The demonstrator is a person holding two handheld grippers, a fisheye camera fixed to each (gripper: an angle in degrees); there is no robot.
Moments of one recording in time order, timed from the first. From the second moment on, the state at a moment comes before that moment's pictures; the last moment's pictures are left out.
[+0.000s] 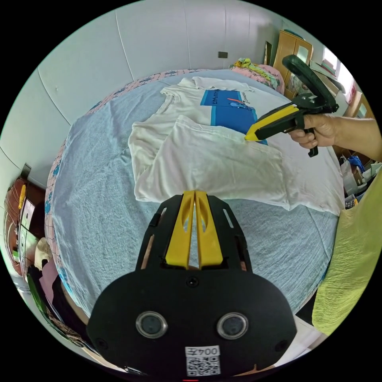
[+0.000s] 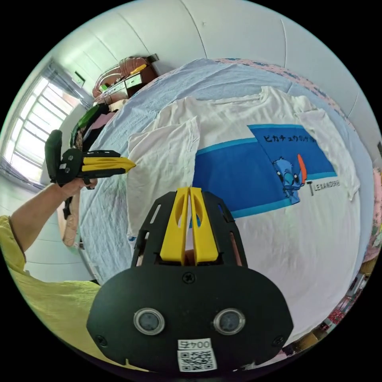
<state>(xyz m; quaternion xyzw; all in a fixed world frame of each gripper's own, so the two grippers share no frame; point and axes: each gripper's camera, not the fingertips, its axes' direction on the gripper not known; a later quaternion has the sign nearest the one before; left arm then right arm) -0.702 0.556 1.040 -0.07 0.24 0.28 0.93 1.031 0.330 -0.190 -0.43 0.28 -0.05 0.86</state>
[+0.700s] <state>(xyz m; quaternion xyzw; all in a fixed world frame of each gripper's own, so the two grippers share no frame) -0.624 0.593 0.982 -0.03 0.21 0.37 0.90 0.997 0.374 -0.238 -0.42 0.30 -0.02 0.86</state>
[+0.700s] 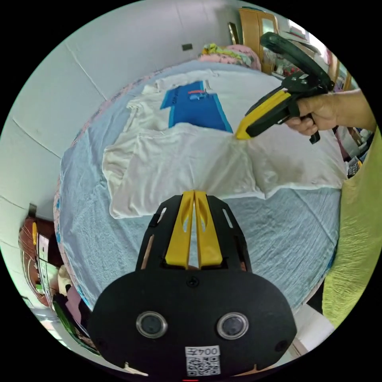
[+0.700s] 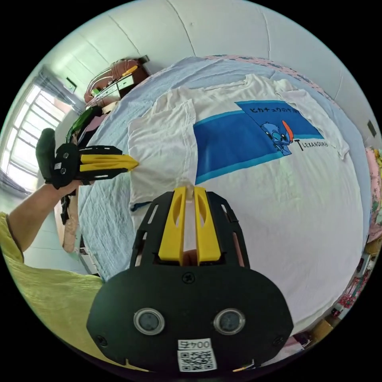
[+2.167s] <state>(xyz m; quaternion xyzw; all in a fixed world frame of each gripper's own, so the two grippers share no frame) -0.552 0.538 0.909 -0.04 0.21 0.31 0.92 0.900 0.347 -0.321 -0.42 0.32 -0.01 0.85</state>
